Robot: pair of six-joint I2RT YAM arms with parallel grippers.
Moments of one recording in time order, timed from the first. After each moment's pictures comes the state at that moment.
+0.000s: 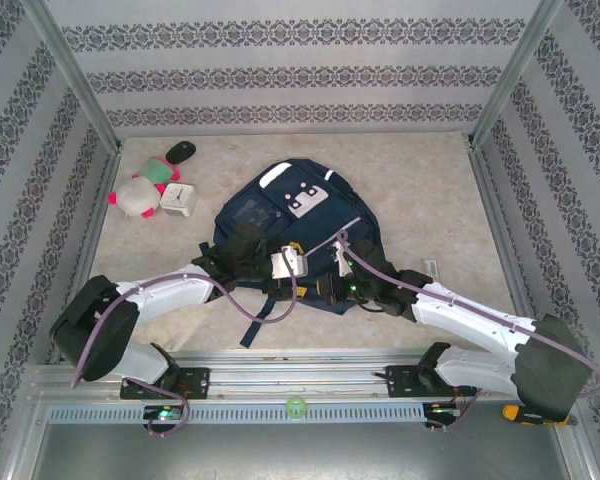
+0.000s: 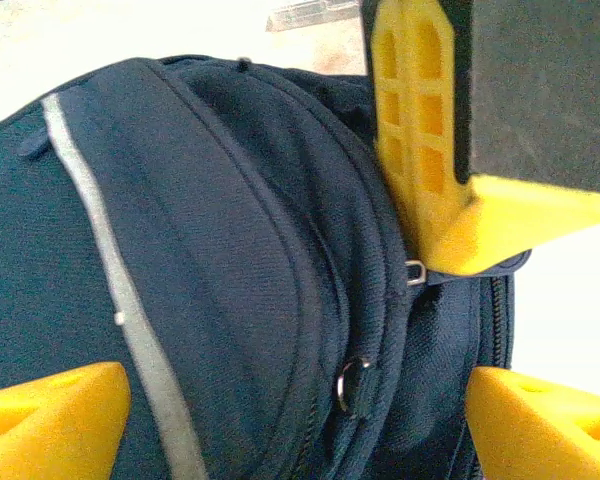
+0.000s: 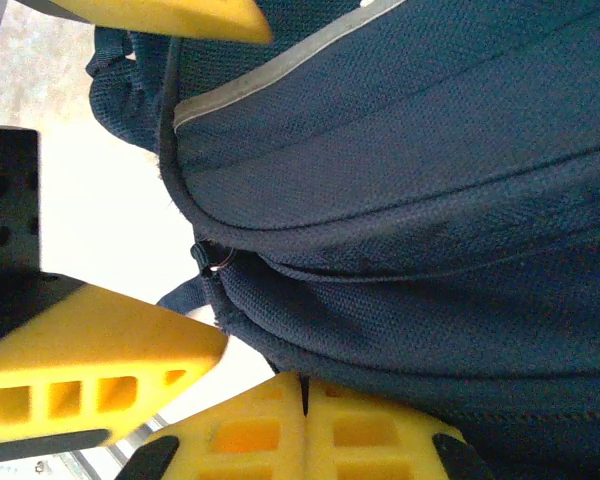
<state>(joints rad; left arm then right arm) -0.66 1.45 0.70 0.11 0.50 0.67 0.77 1.12 0.61 -0.28 -0.23 0.62</state>
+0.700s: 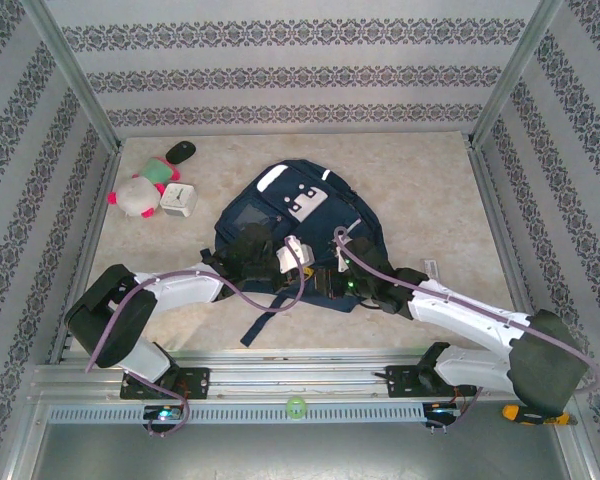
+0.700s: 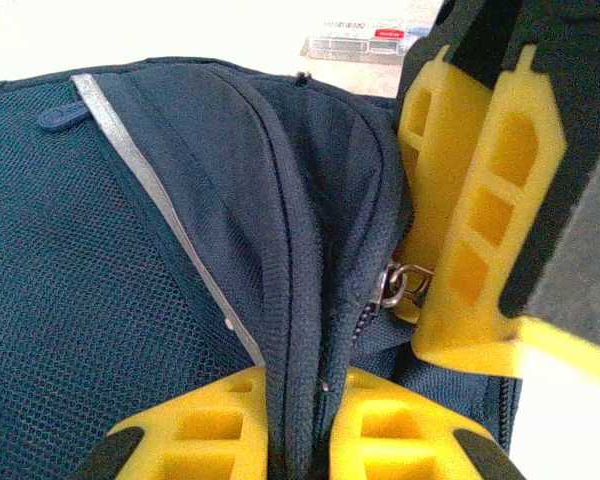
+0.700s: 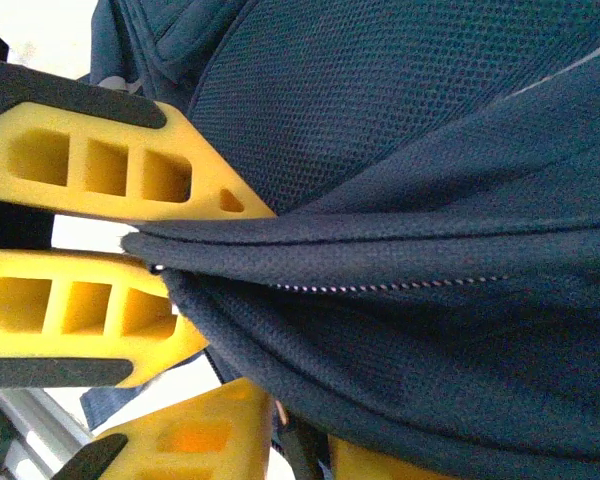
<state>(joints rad) -0.68 1.53 0.70 0.27 0.50 0.37 0.78 1.16 0.62 -0.24 -0.13 0.63</state>
